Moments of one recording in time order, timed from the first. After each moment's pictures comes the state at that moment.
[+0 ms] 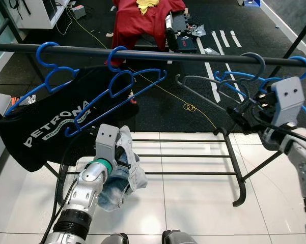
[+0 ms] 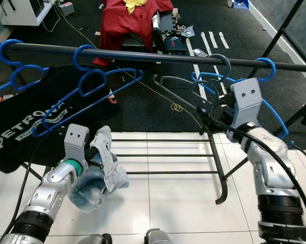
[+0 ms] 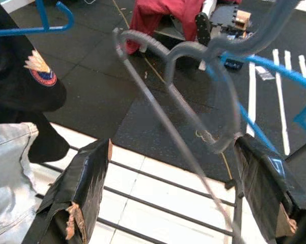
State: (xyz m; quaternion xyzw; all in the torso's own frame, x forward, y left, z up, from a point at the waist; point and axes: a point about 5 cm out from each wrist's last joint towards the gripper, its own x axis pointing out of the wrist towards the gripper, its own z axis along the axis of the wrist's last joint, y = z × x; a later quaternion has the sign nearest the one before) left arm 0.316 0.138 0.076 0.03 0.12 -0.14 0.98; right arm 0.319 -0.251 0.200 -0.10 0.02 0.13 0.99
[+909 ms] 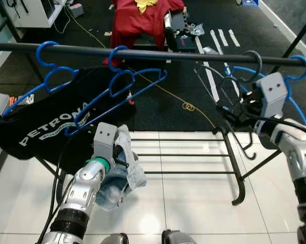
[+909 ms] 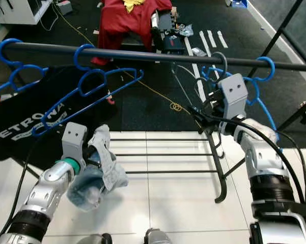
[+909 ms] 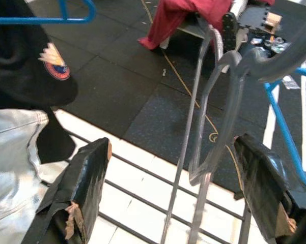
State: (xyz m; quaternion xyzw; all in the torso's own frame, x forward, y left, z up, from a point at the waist) left arm 0.318 0.143 0.080 0.04 0.12 -0.14 0.98; right arm 0.350 -0.248 0.201 -0.12 0.02 0.19 0.97
